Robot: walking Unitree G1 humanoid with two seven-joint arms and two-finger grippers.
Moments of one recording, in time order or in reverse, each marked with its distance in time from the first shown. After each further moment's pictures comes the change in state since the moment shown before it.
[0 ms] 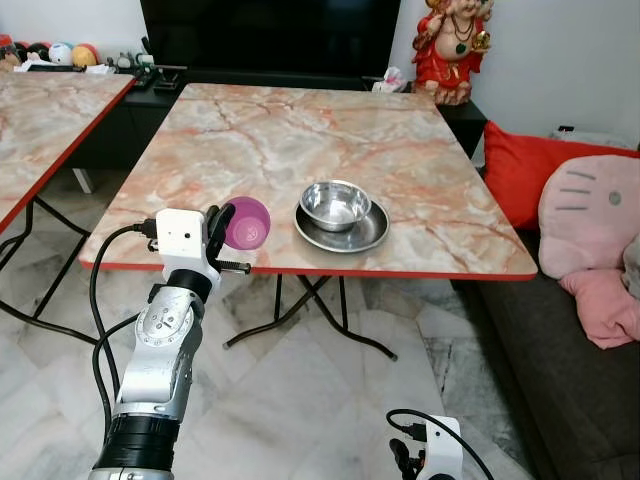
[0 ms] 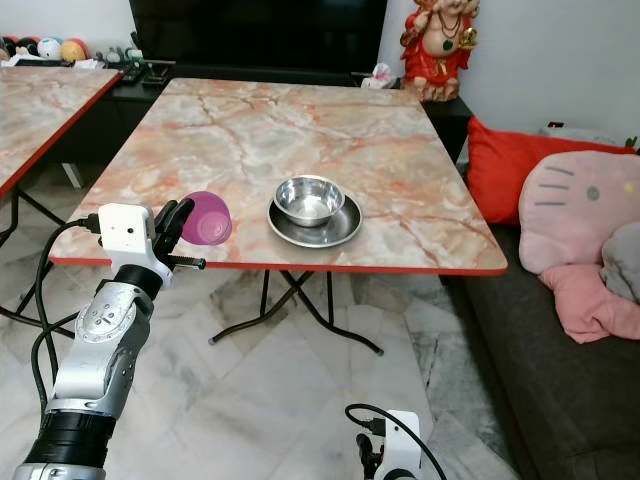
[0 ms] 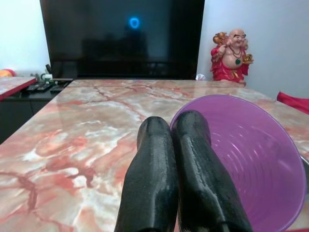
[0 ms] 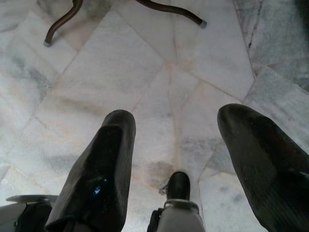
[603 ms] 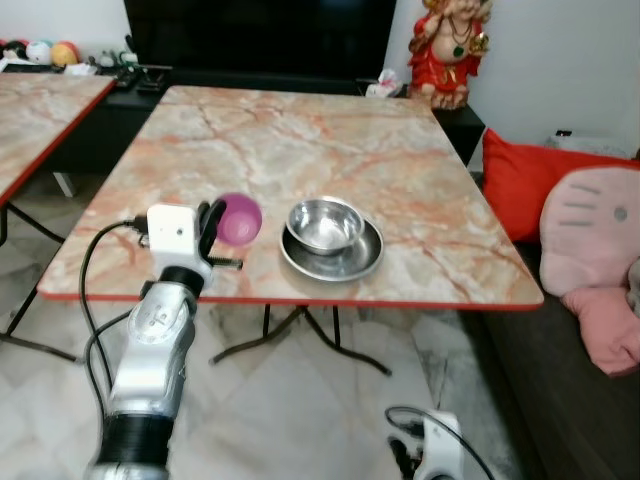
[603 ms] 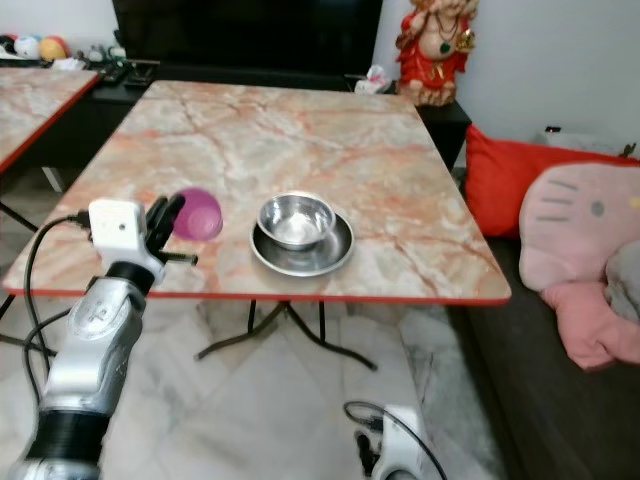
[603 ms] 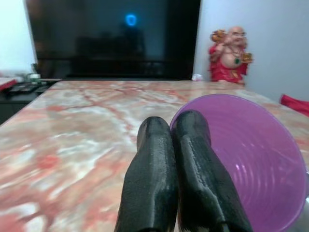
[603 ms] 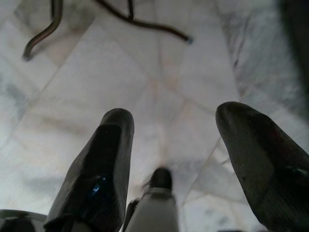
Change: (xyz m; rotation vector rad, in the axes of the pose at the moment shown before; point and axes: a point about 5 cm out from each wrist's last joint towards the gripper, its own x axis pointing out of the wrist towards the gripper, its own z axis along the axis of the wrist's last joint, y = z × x) left arm 0.002 -0.013 0.000 -0.009 -0.001 -0.036; right arm -0.002 -0.014 -0.001 -0.004 0.008 -0.029
